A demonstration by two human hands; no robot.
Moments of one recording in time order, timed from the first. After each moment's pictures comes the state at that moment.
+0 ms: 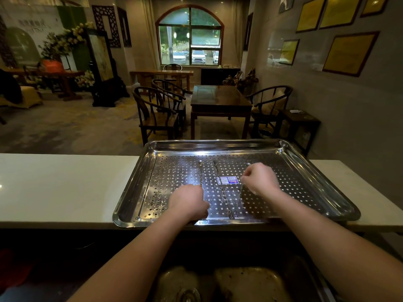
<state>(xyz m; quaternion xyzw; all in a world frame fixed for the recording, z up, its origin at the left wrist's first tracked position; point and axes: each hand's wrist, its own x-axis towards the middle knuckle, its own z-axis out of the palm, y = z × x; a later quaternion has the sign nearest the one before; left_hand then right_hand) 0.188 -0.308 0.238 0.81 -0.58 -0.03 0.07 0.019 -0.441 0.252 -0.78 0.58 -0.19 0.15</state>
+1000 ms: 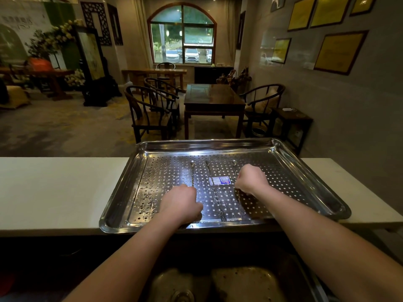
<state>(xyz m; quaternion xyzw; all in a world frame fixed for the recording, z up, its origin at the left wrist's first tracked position) 0.186 -0.312 0.236 0.80 -0.60 -0.02 0.06 0.024 -0.465 0.243 -0.78 0.60 -0.10 0.14</state>
